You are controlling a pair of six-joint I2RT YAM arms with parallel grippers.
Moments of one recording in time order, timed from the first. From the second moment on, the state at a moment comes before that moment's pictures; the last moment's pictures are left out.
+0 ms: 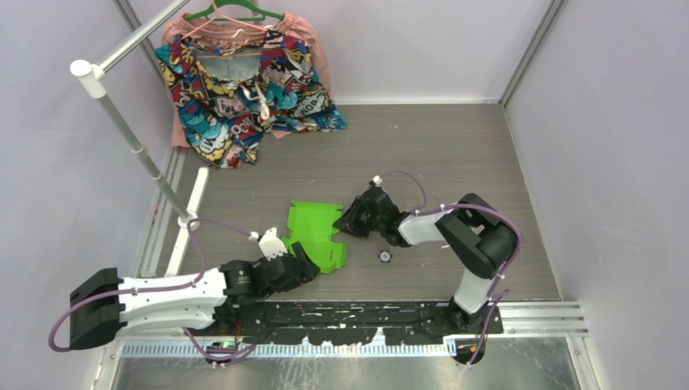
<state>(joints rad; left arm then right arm) -1.21 0.91 0.35 -0.36 -0.44 -1.42 0.72 1.75 0.67 0.41 -0.14 1.15</state>
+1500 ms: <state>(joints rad) -0.68 0.94 0.78 -0.66 -0.16 -0.73 0.74 1.67 1.20 -0.51 0.00 0.47</state>
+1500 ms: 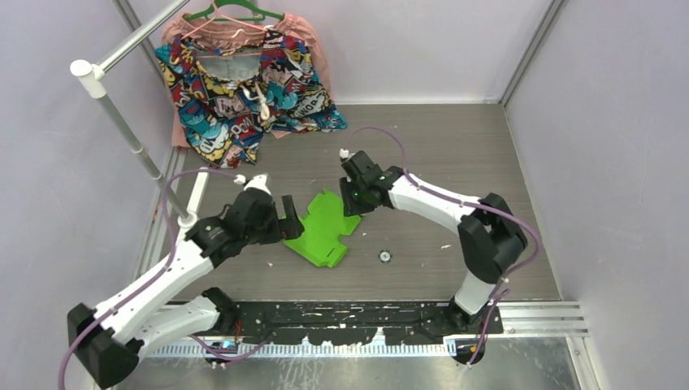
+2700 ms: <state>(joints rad) -0.68 1.10 0.47 -0.26 -0.07 -1.09 0.79 1.85 1.10 -0.21 0.08 0.64</state>
